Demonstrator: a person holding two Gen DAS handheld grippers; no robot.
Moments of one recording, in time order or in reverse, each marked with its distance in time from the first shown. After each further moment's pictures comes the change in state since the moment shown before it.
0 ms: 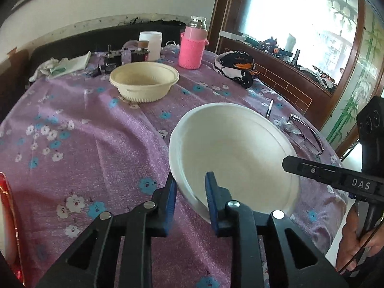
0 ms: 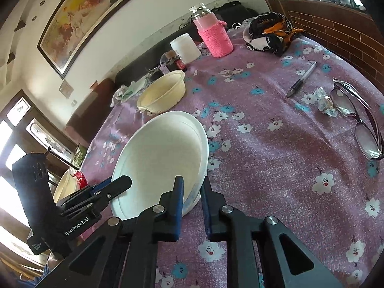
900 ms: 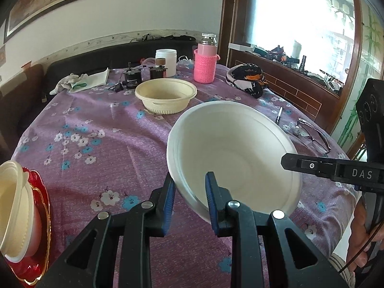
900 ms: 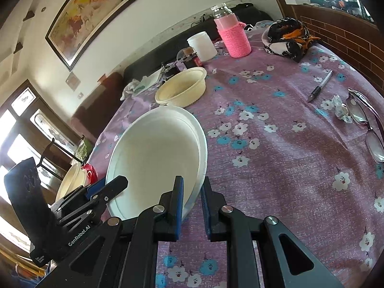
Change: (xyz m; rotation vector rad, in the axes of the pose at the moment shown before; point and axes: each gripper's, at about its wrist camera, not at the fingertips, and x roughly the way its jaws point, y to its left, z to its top) left arm -0.035 0.012 -0.013 0.023 -0.087 0.095; right arm 0.006 0.035 -0.004 -0.052 0.012 0.017
